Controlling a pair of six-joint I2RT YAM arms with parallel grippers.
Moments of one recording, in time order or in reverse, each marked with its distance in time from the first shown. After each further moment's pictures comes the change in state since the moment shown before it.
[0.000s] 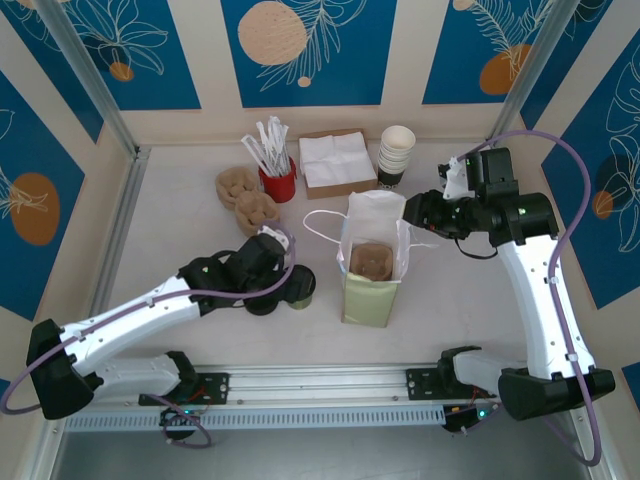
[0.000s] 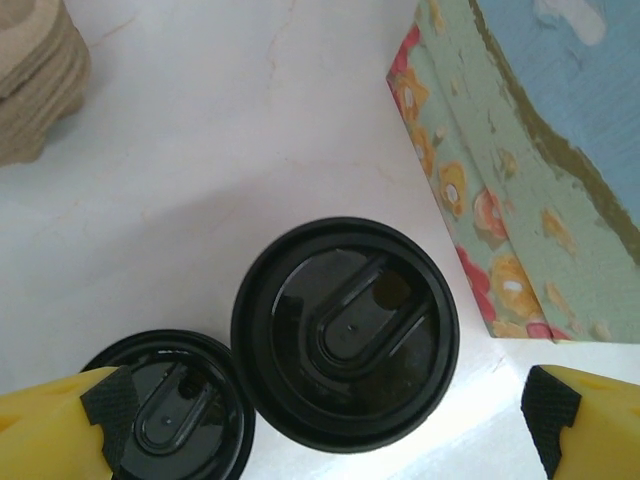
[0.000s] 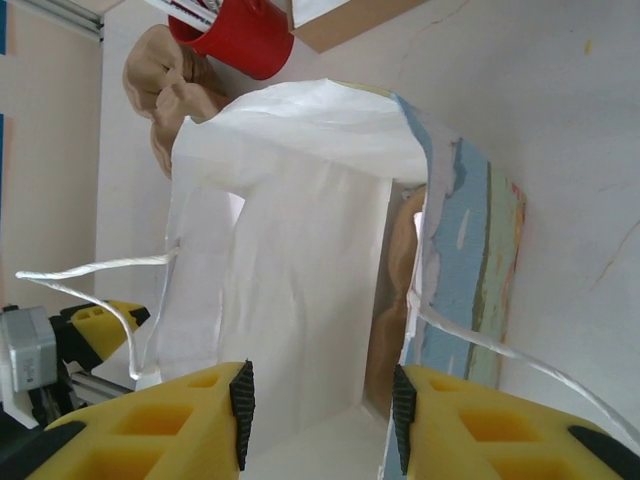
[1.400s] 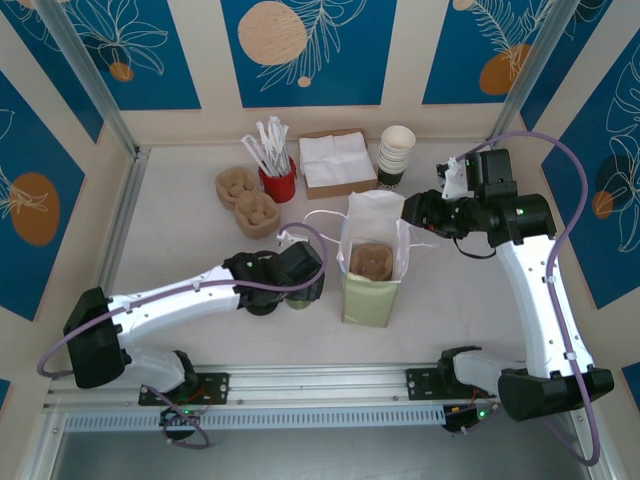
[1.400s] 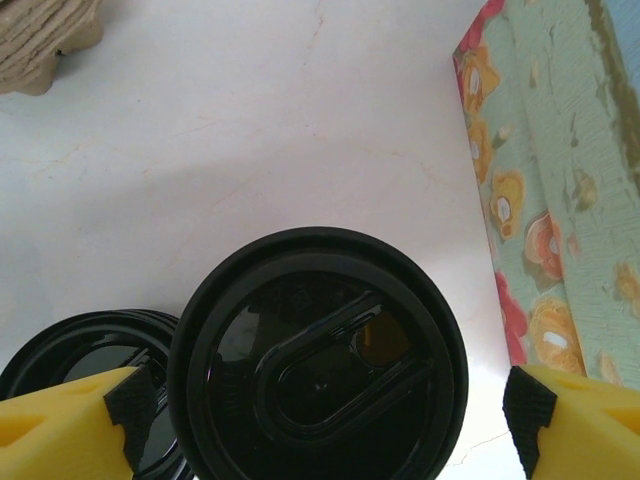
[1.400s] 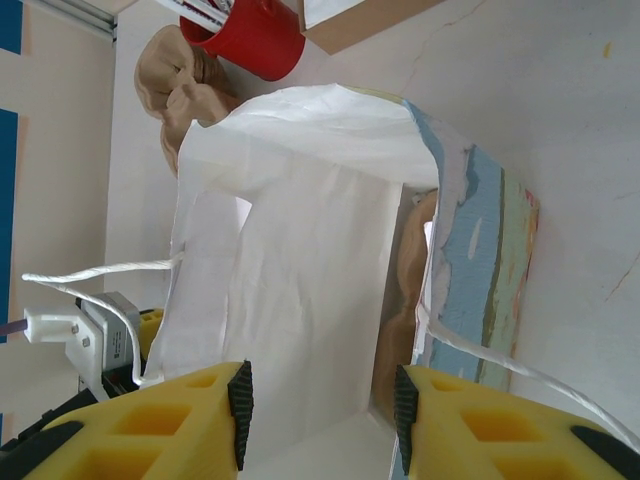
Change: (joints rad) left arm -0.100 0.246 0.116 -0.058 -0.164 -0.248; right arm -0.011 -0.002 -0.031 0.038 -0.028 -0.005
